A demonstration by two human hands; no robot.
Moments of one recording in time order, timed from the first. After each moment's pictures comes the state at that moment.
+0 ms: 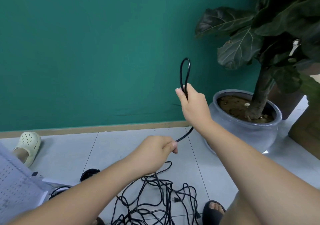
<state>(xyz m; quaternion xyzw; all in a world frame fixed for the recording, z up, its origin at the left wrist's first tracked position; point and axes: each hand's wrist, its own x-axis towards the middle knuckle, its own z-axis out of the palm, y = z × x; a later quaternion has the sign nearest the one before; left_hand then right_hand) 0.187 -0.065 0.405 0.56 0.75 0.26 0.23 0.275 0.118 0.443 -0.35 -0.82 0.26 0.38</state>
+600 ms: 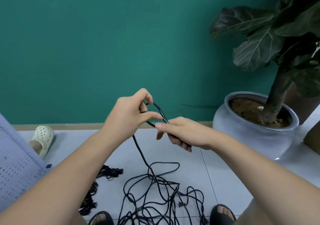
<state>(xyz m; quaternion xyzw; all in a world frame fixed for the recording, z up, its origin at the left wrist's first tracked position) 0.099 -0.091 0.468 0.54 0.73 0.41 0.00 0.276 0.051 0.448 -0.19 -0.86 0.47 0.01</state>
